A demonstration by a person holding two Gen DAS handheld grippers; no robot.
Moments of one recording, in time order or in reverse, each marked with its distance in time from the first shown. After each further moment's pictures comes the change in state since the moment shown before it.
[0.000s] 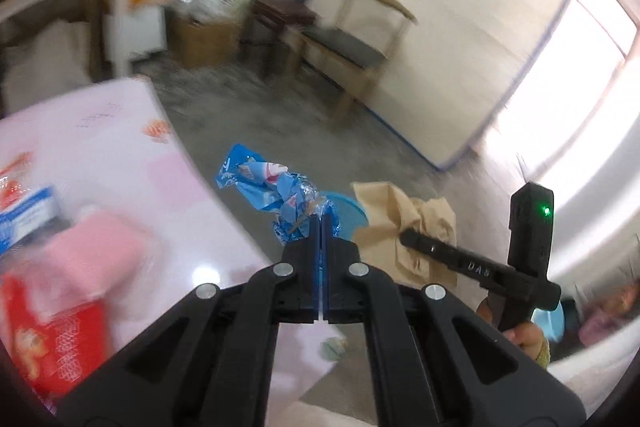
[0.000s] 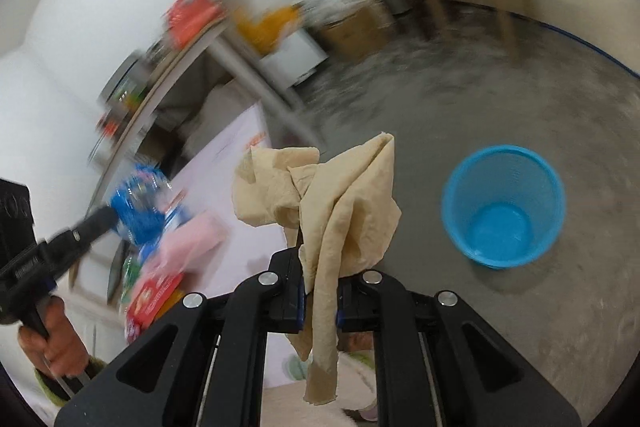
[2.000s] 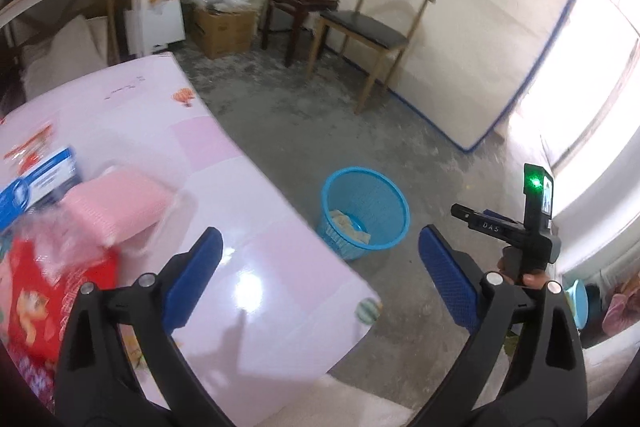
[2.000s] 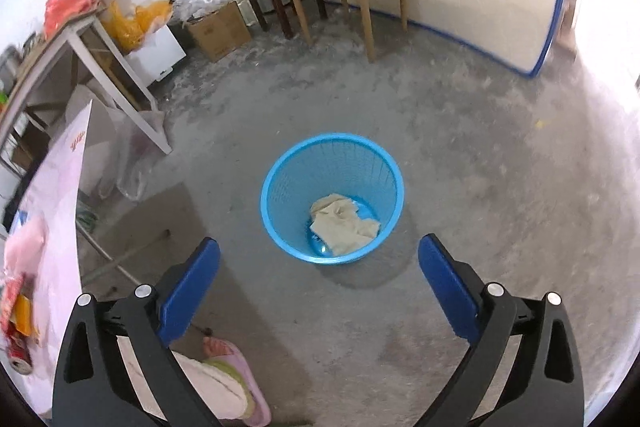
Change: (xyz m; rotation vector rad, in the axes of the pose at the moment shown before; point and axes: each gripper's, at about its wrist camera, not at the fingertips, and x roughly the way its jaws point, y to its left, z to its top) left arm -0.026 0.025 -0.060 -0.012 -0.018 0.128; right arm 0.016 -0.072 -0.008 -0.085 -0.015 -0.496
